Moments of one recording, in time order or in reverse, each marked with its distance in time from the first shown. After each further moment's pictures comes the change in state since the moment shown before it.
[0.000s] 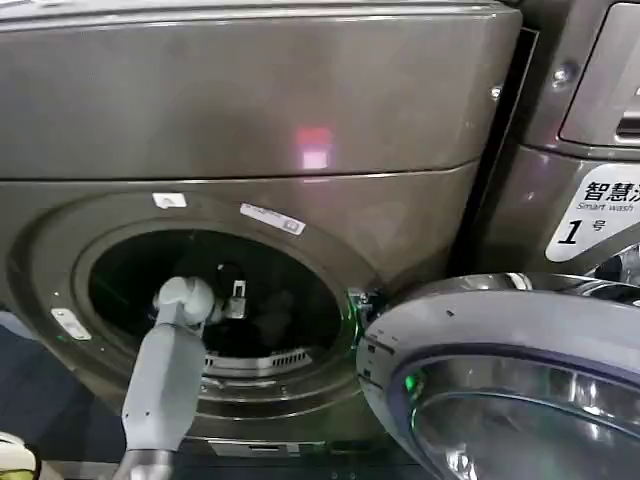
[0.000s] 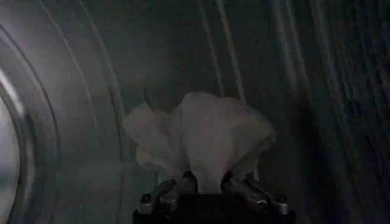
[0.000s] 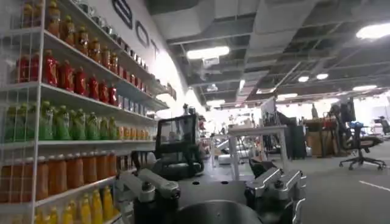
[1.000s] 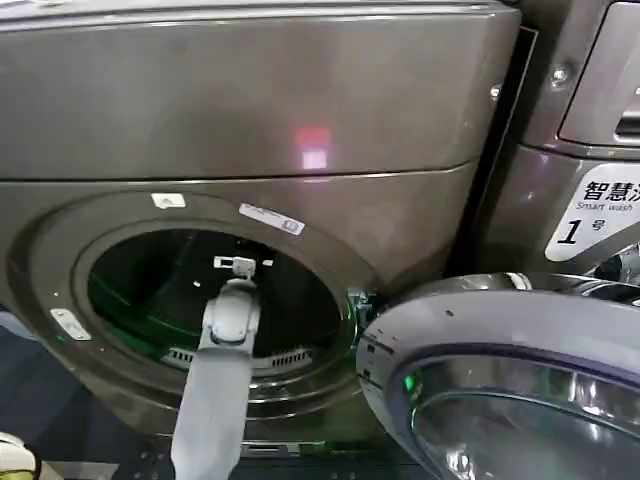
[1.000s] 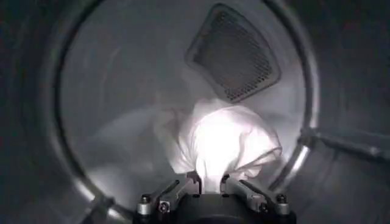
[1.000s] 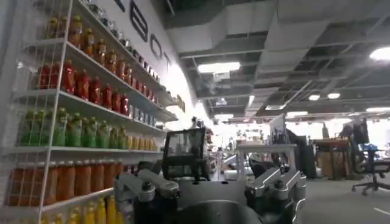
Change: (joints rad) left arm 0.129 -0.201 0.026 -0.140 -0.823 0.426 -1.265; right arm -0.013 0.000 -0.004 0.024 -0.041 0.052 -0.020
